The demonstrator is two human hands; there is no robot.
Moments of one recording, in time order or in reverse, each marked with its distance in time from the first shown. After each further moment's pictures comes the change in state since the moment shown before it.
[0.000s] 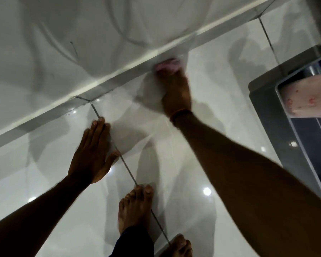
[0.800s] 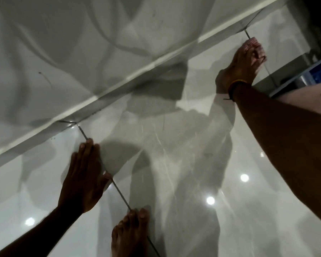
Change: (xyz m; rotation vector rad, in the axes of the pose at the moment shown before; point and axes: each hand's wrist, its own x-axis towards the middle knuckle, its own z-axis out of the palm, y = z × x) left_hand 0.001 0.014 0.003 -0.056 0.082 -0.012; right_hand 0.124 0.139 -0.123 -0.677 0.009 0.365
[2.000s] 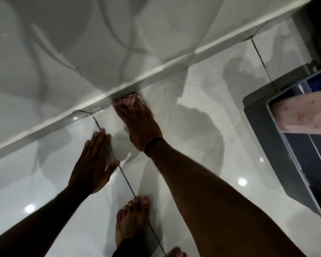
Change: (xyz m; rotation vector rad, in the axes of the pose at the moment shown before) left_hand 0.001 -0.008 -0.011 0.011 -0.133 -0.050; right_hand -0.241 -0.165 0.065 0.171 -0.231 -0.917
